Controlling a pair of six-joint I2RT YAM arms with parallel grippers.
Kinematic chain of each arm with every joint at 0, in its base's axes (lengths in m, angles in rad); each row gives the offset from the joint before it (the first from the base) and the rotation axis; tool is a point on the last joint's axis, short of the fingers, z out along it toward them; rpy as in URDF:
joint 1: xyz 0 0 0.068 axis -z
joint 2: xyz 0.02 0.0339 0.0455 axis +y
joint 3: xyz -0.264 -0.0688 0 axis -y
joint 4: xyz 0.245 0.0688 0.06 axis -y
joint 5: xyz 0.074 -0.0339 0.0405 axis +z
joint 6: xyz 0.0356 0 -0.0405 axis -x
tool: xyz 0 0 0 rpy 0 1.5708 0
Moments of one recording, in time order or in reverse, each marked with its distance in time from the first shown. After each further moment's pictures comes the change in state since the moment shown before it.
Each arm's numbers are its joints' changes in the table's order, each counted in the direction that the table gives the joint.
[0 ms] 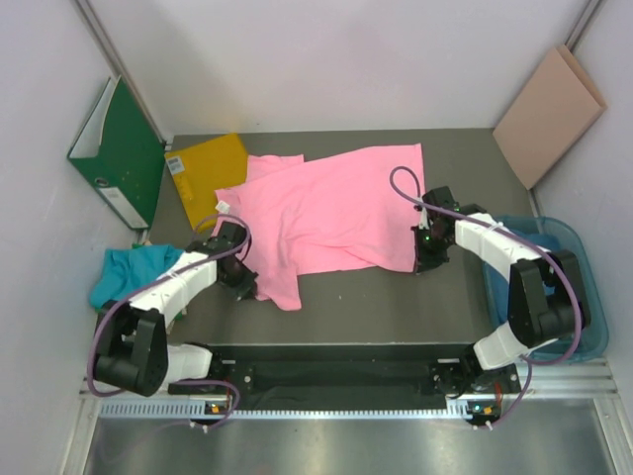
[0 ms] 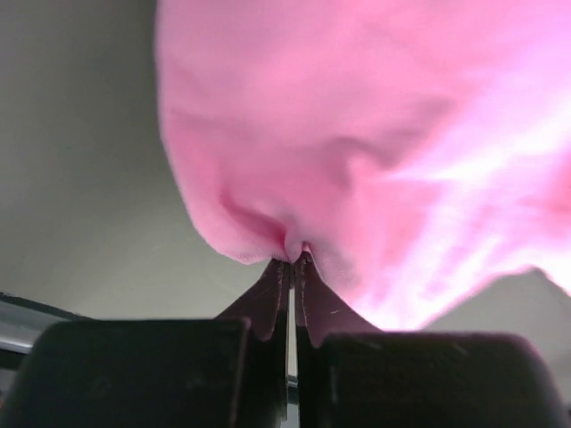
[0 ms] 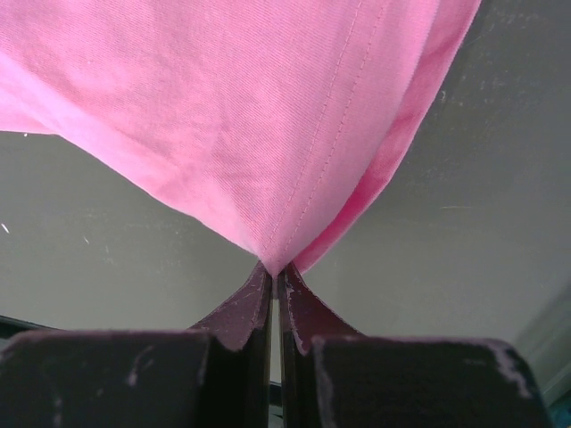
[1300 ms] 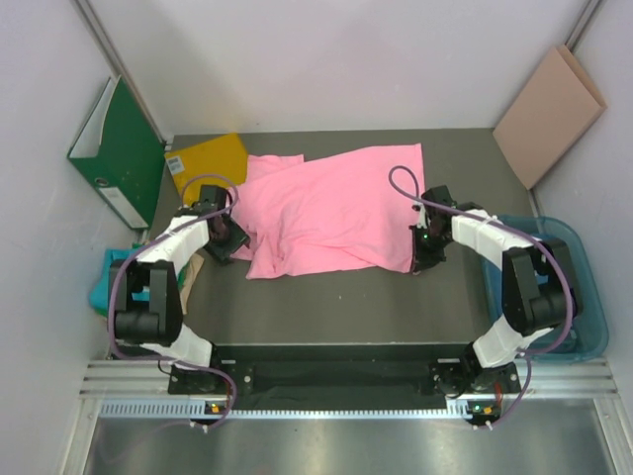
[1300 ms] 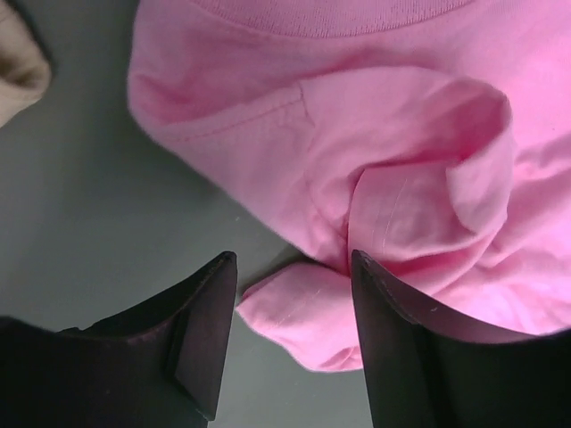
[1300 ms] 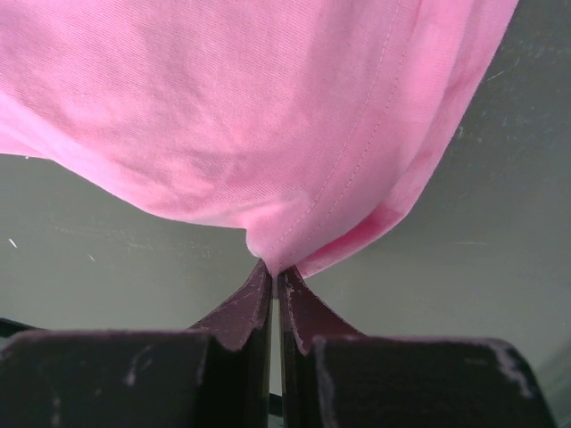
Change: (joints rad) left arm -0.184 0.238 0.320 0.100 0.051 -0.269; right arm 0.019 0.074 0.010 0.040 0.046 -0.003
